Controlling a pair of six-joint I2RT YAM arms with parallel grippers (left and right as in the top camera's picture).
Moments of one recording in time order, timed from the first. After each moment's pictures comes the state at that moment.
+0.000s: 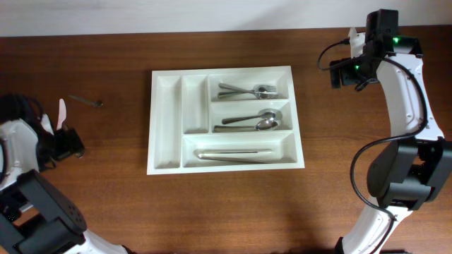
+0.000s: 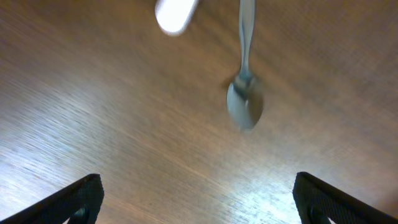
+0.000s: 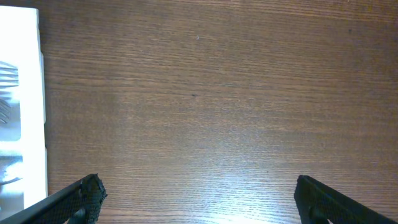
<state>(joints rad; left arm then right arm) 0.57 1.84 1.41 -1.01 -0.08 0.03 -0.14 2.04 1.90 -1.04 0.03 -0.22</state>
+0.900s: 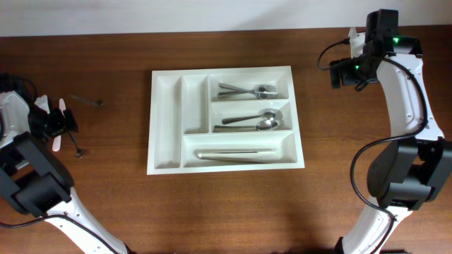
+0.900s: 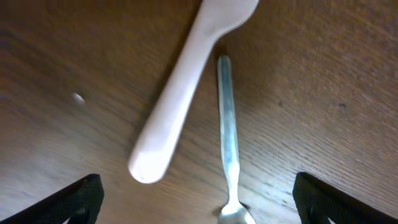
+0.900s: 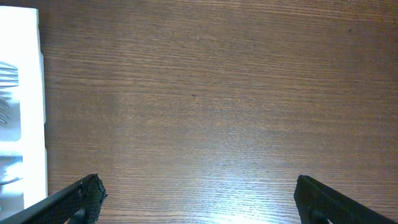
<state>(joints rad) 0.57 2.29 1.89 -1.12 -0.01 0.12 -0.14 2.04 1.90 -1.04 0.03 -0.22</state>
